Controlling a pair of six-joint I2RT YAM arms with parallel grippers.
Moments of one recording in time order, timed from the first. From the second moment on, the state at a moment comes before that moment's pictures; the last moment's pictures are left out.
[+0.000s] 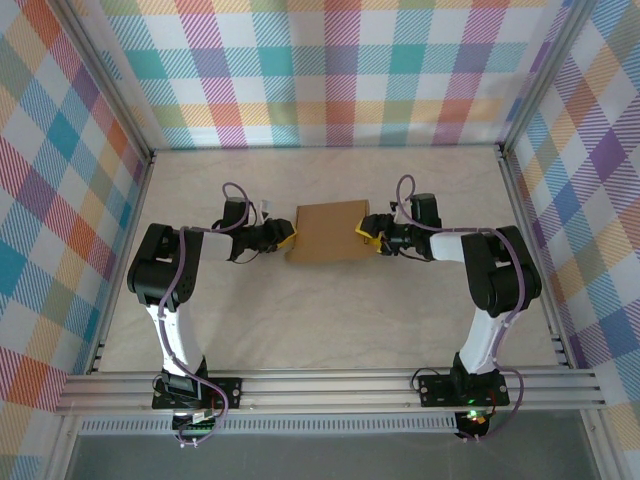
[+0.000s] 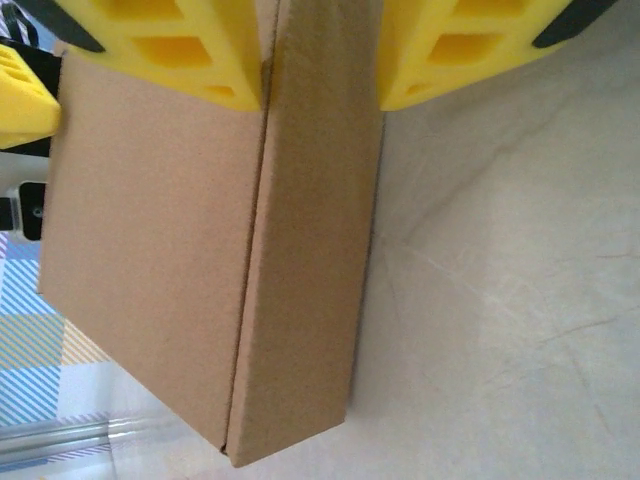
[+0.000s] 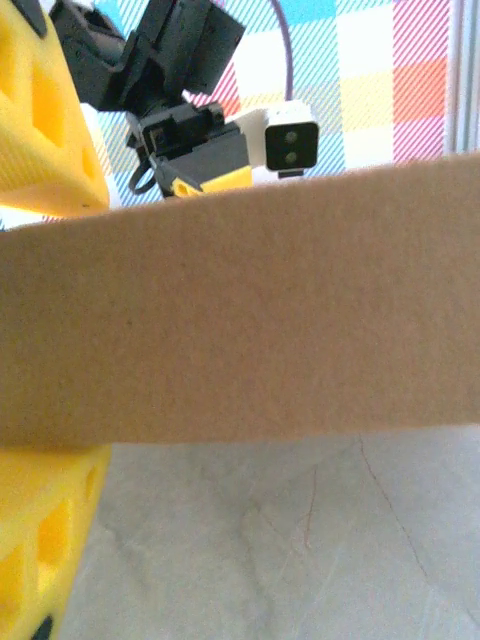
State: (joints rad) left arm -0.20 1.95 0.94 0.28 0.70 -0.82; right arm 0.23 1.85 0.89 0.27 -0.85 0.93
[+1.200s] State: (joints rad) left arm -0.77 1.36 0.48 0.60 -0.25 0.60; right arm 0.18 1.64 0.82 0.33 -0.92 1.12
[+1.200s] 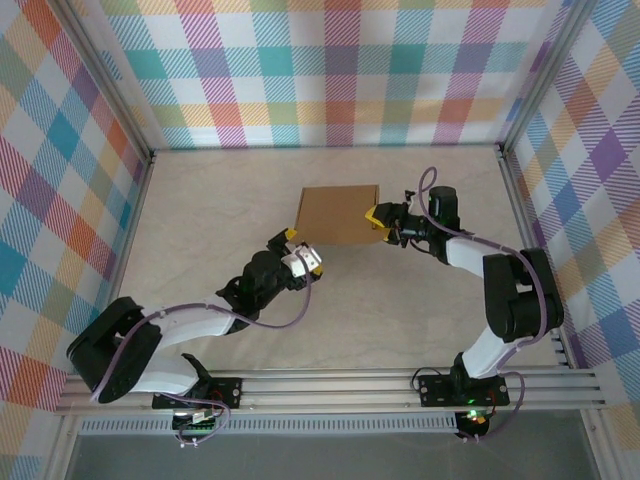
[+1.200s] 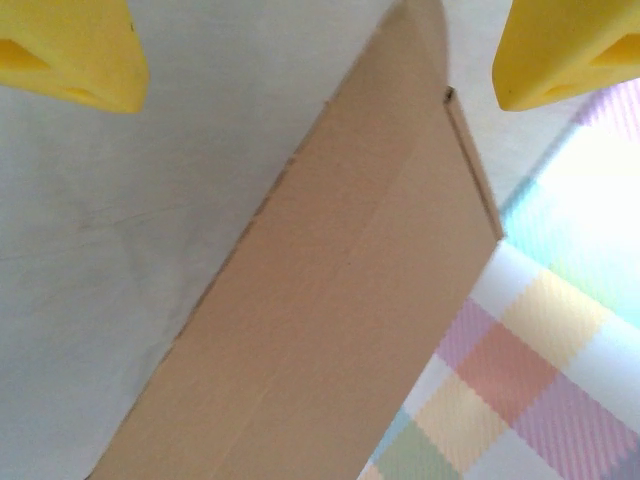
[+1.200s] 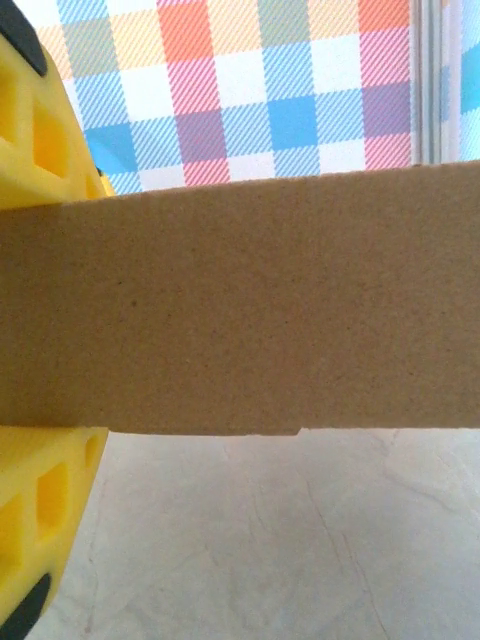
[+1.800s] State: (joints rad) left arm -0.78 1.63 0.47 1.05 -0.48 1.03; right arm 0.18 1.61 0.80 0.36 -1.00 1.17
